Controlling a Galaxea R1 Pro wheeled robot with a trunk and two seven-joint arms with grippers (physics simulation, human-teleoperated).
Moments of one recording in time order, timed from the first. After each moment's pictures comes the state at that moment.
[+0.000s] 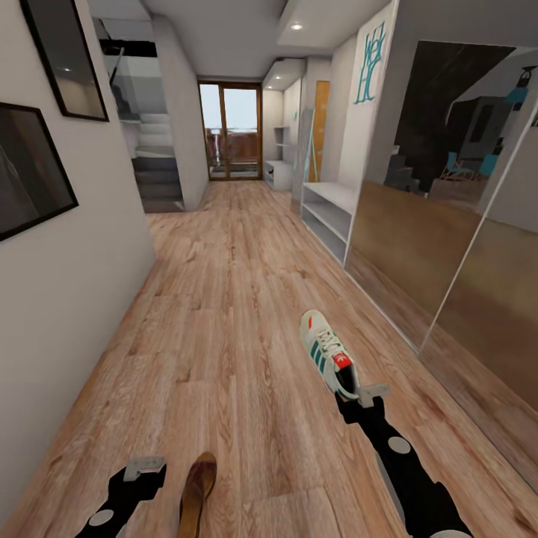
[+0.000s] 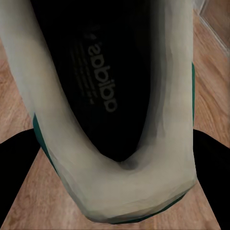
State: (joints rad) left arm -0.43 0.10 0.21 -0.32 -0.14 -0.23 -0.03; right arm -0.42 0.02 -0.12 -0.87 0.24 -0.04 0.16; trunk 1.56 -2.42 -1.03
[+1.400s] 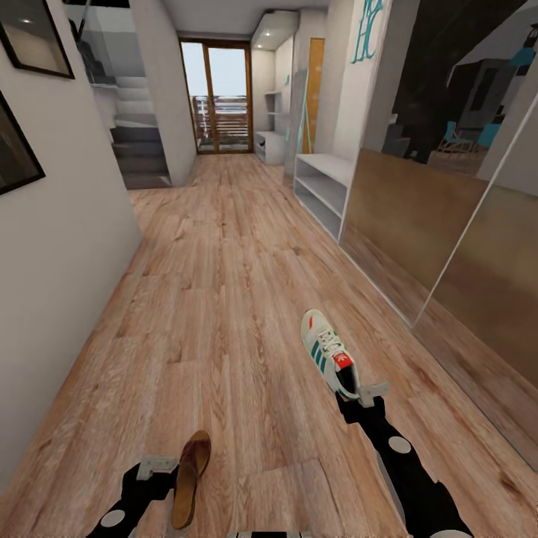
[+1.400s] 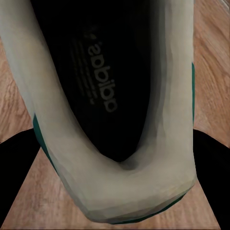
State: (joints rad) left arm -0.43 0.08 0.12 -0.32 -0.14 -0.26 -0.04; right arm -0.42 0.02 -0.13 -0.88 0.24 -0.04 0.16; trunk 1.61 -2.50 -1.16
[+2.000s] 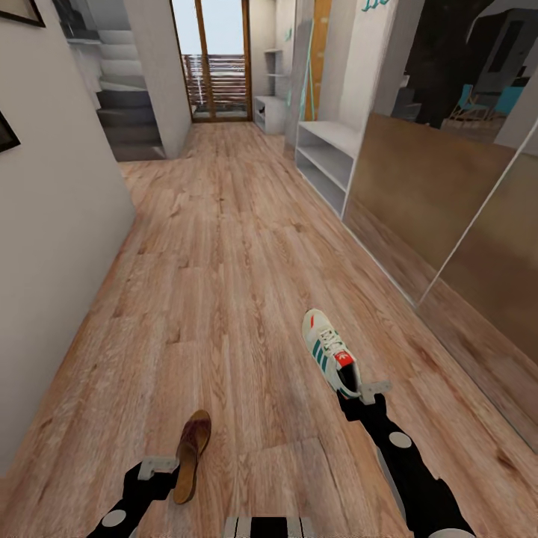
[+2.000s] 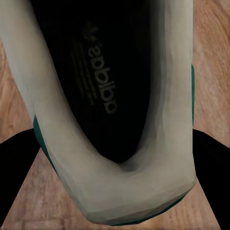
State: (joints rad) left arm -0.43 0.08 0.11 -0.32 -0.13 -0.26 -0.04; right arm -0.42 0.02 -0.13 -0.91 0.24 0.02 0.16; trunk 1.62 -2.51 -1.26
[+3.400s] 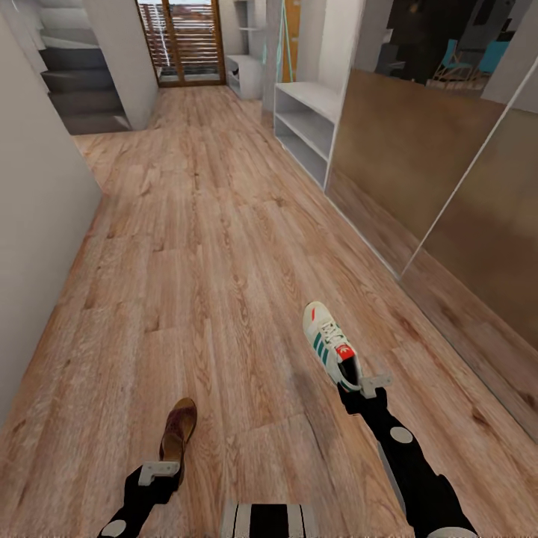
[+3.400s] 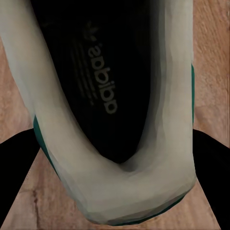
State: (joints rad) left arm -0.43 0.07 0.11 -0.27 -0.12 -0.36 -0.03; right arm -0.42 0.03 -0.13 -0.96 0.24 0.02 0.16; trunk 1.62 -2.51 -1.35
